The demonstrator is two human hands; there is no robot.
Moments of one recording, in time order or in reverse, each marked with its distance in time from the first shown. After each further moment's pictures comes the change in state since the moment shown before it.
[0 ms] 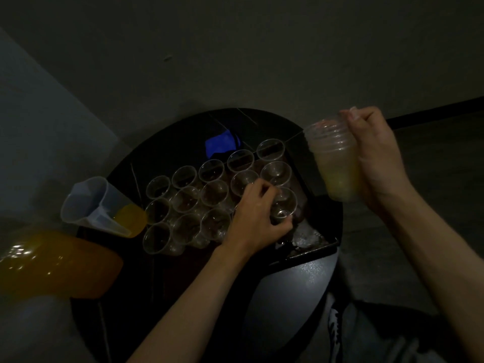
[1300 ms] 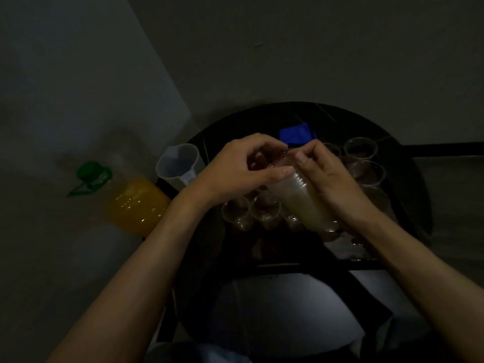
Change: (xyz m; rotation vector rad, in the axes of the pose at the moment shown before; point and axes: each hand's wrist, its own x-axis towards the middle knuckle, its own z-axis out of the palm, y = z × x) left_hand -0.041 -0.049 -0.209 -0.351 -0.065 -0.193; right_hand -0.067 0.024 0.170 -0.094 -0.593 0.113
